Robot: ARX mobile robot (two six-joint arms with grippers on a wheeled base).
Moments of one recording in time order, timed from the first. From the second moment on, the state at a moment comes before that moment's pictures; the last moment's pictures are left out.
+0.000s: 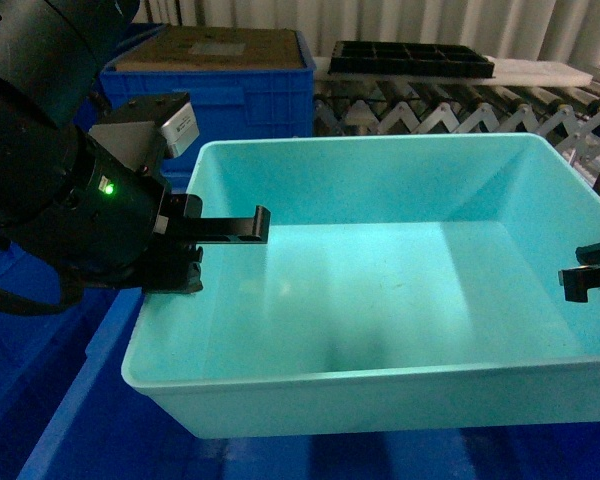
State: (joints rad) left arm -0.37 1.69 1.03 -0.24 -0.03 -0.21; right arm 0.10 1.61 0.67 0.40 -0.01 -0.08
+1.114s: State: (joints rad) left arm -0.39 1.80 1.17 -0.24 -0.06 -0.20; right arm 0.06 1.68 0.74 0.42 -0.02 -0.10
